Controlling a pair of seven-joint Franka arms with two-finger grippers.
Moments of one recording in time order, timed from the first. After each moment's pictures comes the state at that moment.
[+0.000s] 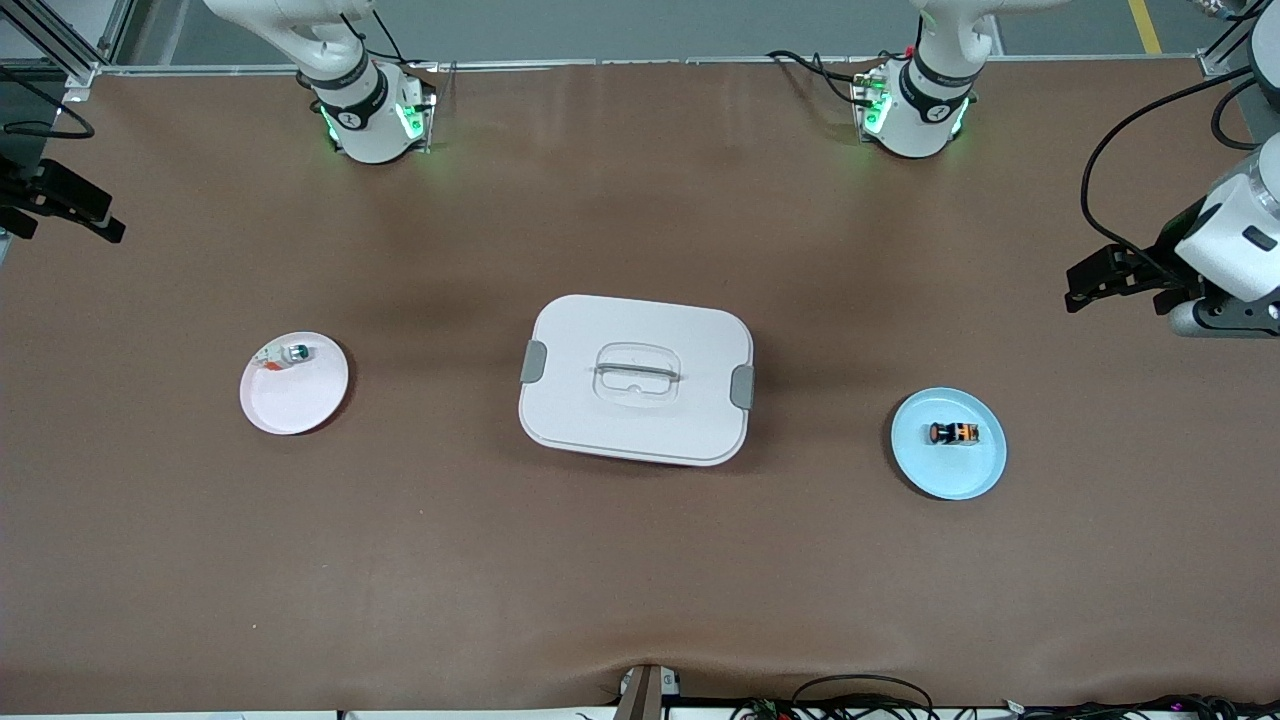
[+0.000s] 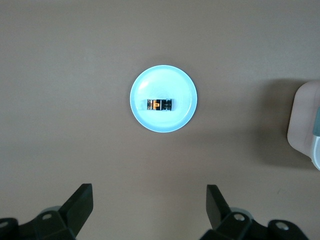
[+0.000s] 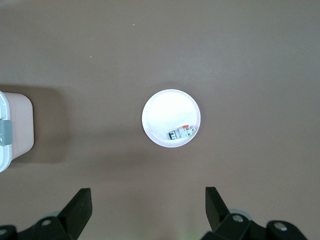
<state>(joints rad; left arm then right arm) 0.03 0.05 -0.08 -1.60 0.00 1.66 -0.02 0.00 -0.10 -0.08 -1.62 0.02 1.52 -0.01</state>
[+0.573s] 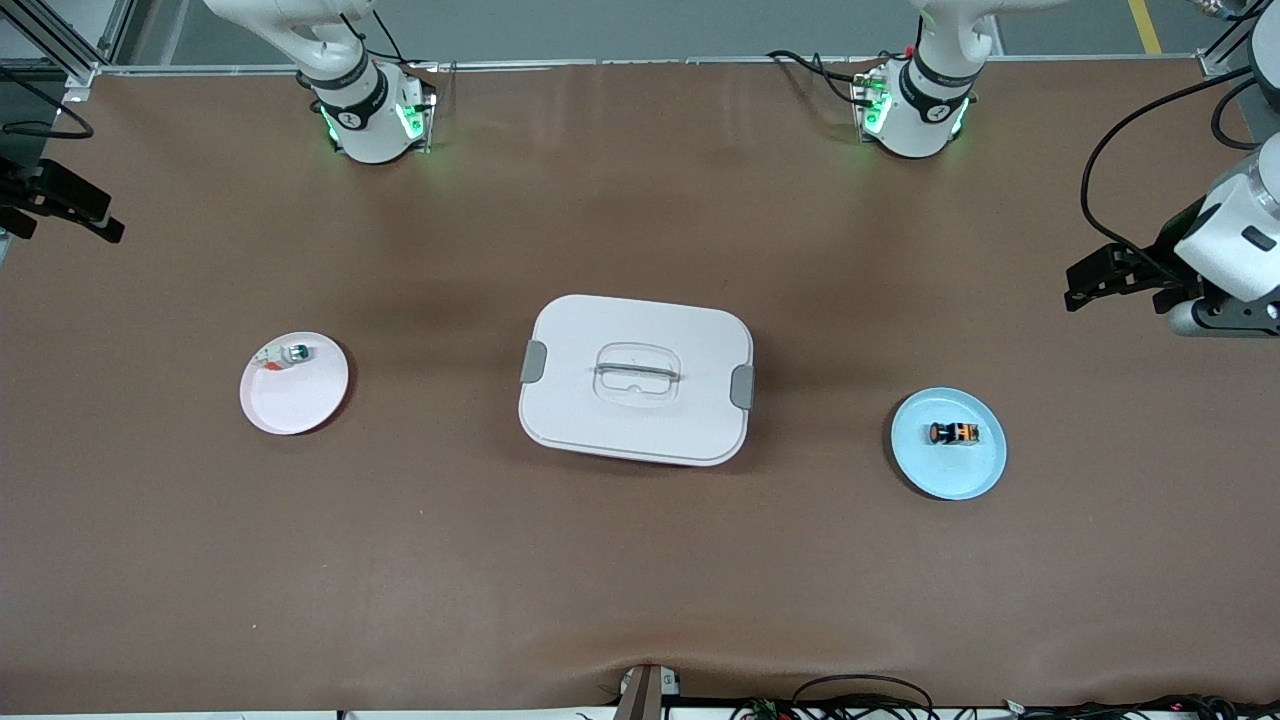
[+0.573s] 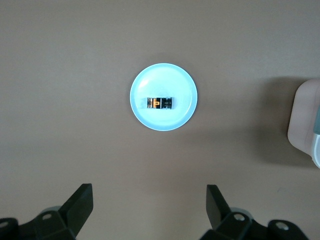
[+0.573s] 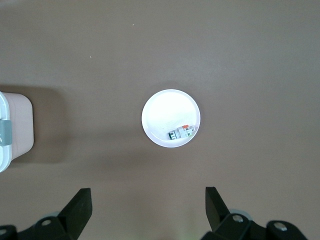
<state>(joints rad) 0.03 0.05 -0.08 -1.60 0.00 1.65 -0.01 0.00 -0.10 -0.08 -1.62 0.02 1.52 -0.01</state>
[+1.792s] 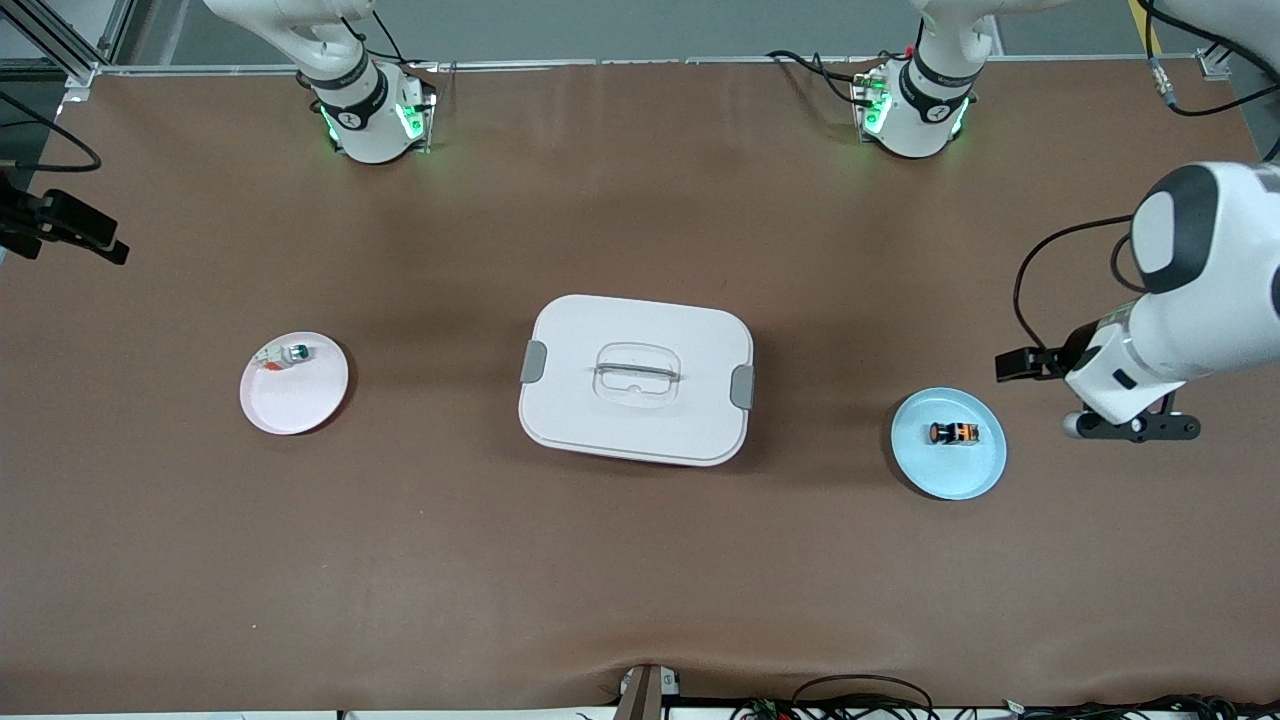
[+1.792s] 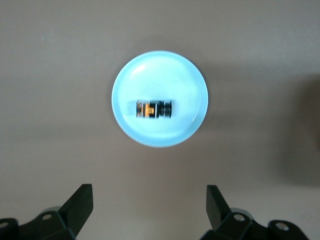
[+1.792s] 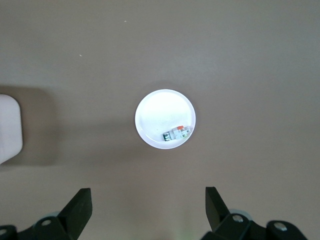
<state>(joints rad) 0.03 0.29 -0.09 -1.70 0.00 1.88 -0.03 0.00 -0.04 -0.09 -1.59 -0.01 1.52 -0.01</state>
